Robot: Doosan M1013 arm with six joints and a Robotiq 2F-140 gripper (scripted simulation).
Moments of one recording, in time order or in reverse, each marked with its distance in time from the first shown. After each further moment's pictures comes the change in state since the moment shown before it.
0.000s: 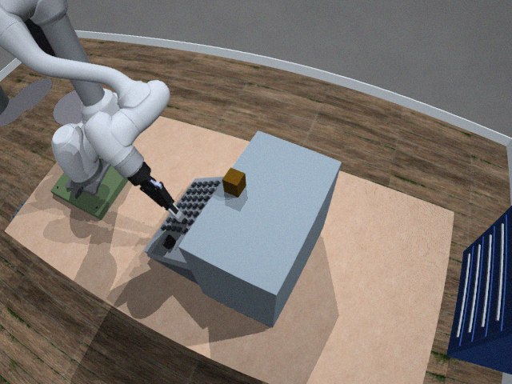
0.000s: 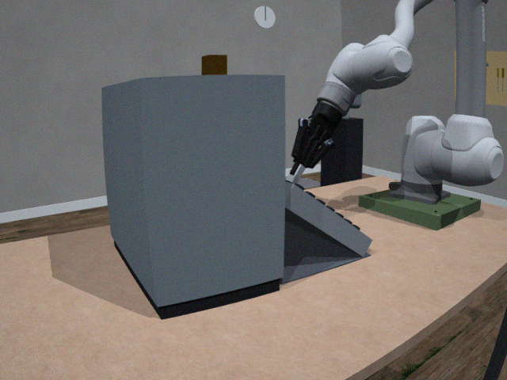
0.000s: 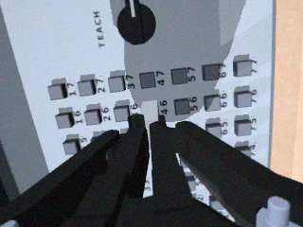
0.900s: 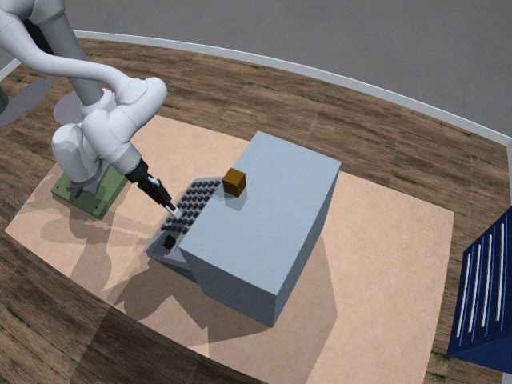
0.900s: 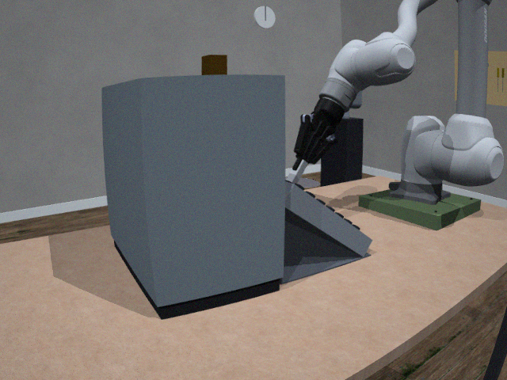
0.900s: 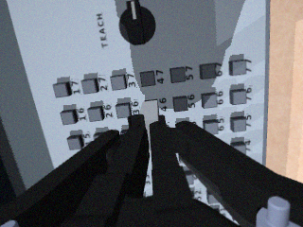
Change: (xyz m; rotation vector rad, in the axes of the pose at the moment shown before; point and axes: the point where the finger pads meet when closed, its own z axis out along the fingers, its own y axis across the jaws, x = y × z) arm 0.000 0.000 -0.013 -0.001 0.000 0.000
